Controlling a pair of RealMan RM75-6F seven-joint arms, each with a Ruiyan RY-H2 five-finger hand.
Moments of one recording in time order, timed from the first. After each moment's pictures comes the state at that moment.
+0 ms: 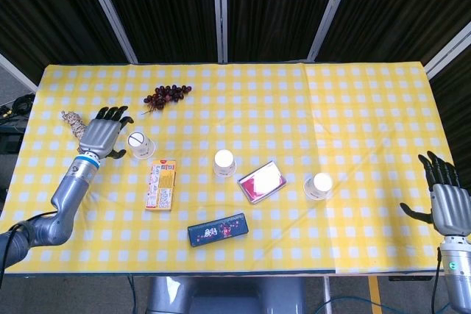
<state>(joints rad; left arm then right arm) -0.74 -1.38 -0.22 -1.29 0.92 0.77 0.38 0.15 -1.21 0.15 -1.41 -1.35 1.37 0.14</state>
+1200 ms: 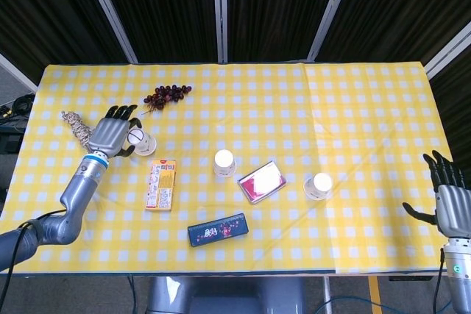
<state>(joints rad) -0.79 -1.38 -0.20 -1.33 0.92 0.82 0.34 0.14 -1.20 0.16 -1.43 -1.37 1.40 0.16</state>
